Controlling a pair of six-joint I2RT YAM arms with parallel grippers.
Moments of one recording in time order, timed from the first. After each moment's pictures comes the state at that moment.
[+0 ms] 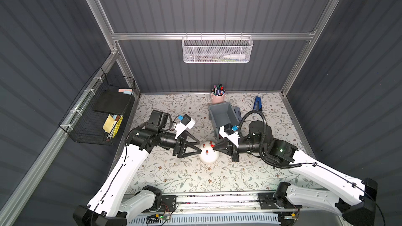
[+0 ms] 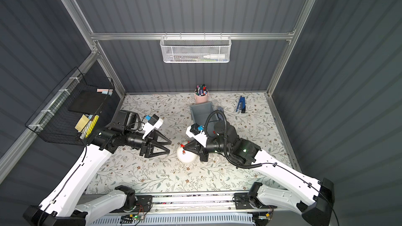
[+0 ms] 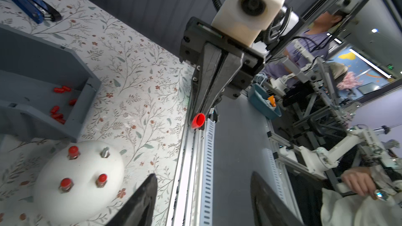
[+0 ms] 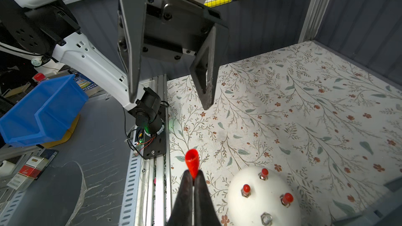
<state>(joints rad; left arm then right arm) -0.32 1.07 1.17 -1.04 1.27 0.32 0.94 1.03 0.94 -0.25 -0.55 -0.02</state>
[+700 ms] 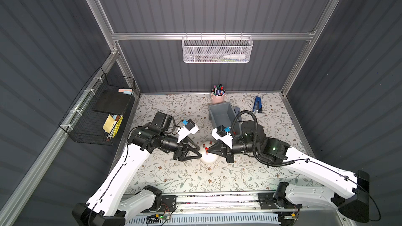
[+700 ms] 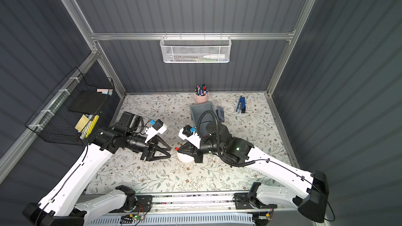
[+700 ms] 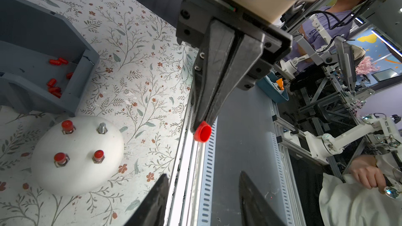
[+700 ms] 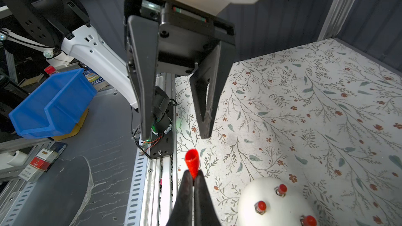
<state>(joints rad) -0.40 1.08 1.20 -1.18 1.10 0.40 0.99 1.13 1.00 -0.24 -0.58 -0.01</state>
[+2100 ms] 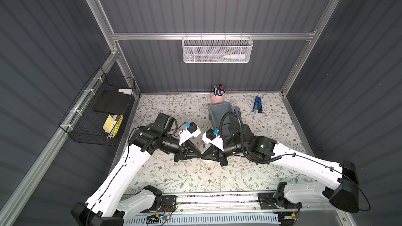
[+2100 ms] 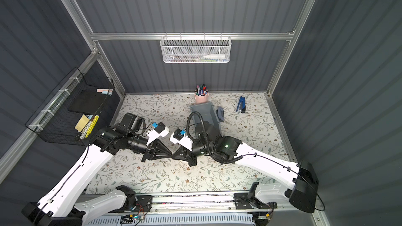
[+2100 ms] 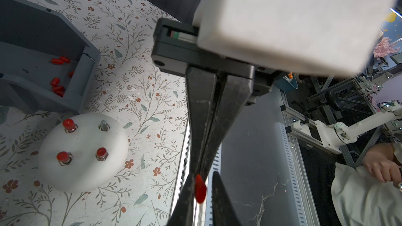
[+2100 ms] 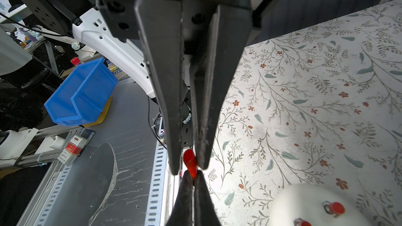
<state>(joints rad) -0.44 1.08 1.19 -1.17 1.04 0.43 1.03 1.26 1.04 -0.26 -0.65 0.02</state>
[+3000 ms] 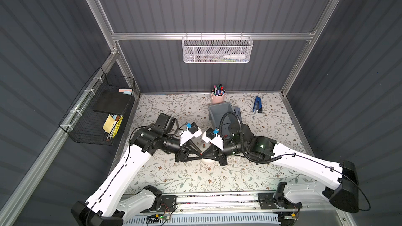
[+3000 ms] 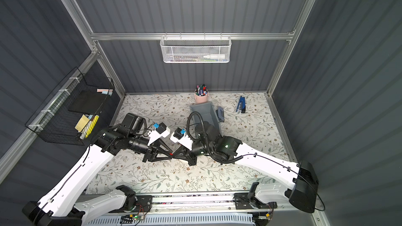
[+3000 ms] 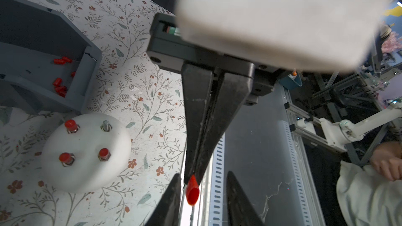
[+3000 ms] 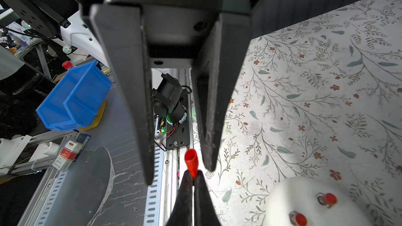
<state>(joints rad) -0.45 1.08 1.18 -1.14 1.02 0.42 1.03 1.26 1.04 -0.27 -0.61 0.05</state>
